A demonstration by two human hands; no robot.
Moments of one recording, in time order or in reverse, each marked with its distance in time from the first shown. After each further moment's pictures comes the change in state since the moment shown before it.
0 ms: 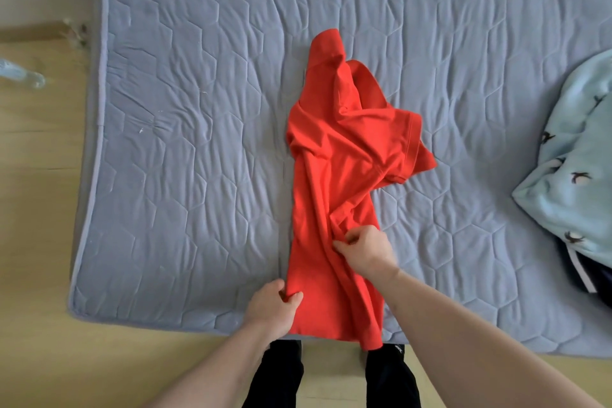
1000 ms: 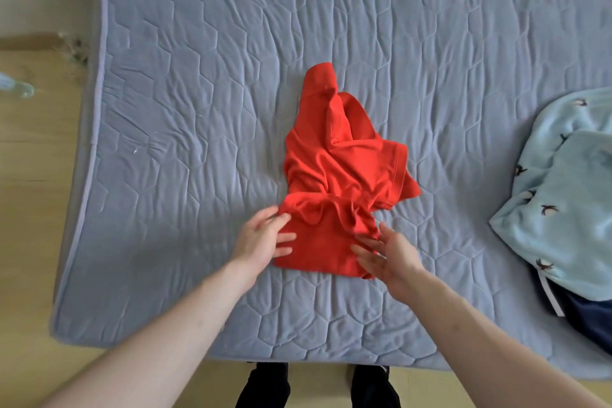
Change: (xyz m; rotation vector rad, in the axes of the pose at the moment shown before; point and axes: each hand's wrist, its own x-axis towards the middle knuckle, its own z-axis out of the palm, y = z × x) left_hand 0.017 0.120 -0.121 -0.997 -0.021 0.071; right_hand -0.019 -0.029 -0.090 1.097 -0.080 0.454
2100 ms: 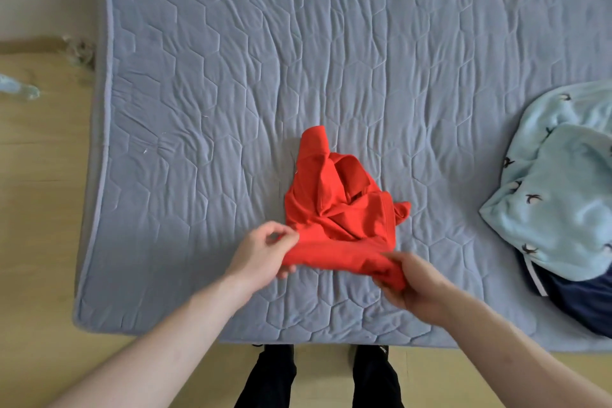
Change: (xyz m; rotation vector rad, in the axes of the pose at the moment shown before) left_hand -0.076 0.026 -0.011 0.379 -0.082 0.017; right_hand -0.063 0.002 -0.038 -0.188 -0.081 0.228
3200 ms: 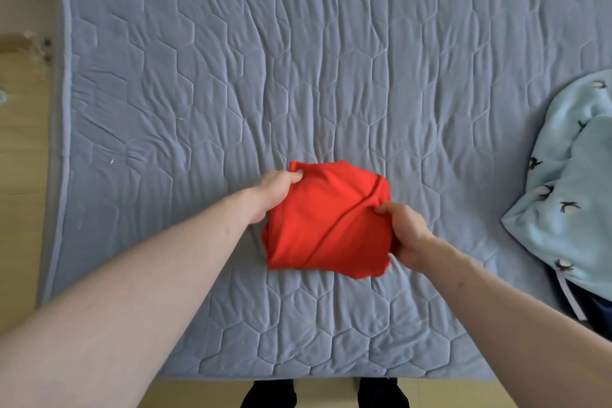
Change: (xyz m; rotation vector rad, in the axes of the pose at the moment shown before) left_hand 0.192 0.047 0.018 0.128 -0.121 -0.083; right_hand 0.113 -0.081 0.024 0.010 0.168 -0.266
